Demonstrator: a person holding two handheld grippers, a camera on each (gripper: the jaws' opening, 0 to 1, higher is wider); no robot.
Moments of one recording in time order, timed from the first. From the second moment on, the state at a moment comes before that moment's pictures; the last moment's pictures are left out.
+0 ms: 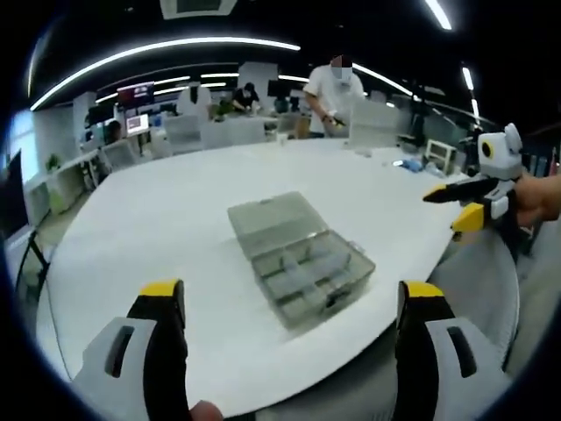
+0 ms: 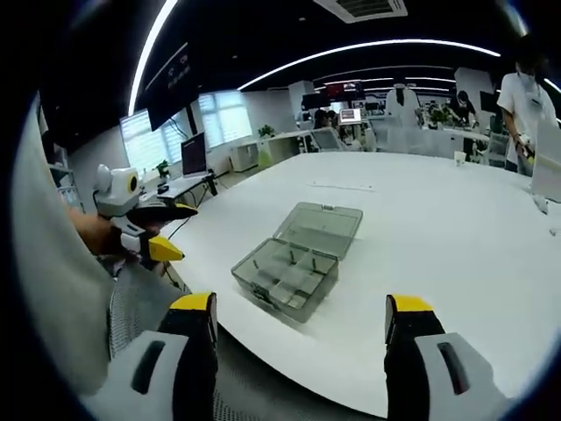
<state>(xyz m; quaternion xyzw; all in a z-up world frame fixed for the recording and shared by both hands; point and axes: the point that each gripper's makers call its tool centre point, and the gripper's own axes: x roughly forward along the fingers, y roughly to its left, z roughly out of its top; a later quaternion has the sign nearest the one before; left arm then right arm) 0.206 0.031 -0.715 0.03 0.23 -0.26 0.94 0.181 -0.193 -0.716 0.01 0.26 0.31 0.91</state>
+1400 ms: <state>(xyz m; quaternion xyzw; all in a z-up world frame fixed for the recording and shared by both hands) 0.201 0.035 -0.722 0.03 0.25 -0.23 0.94 0.176 -0.195 -0.734 -0.01 0.30 0.33 0.90</state>
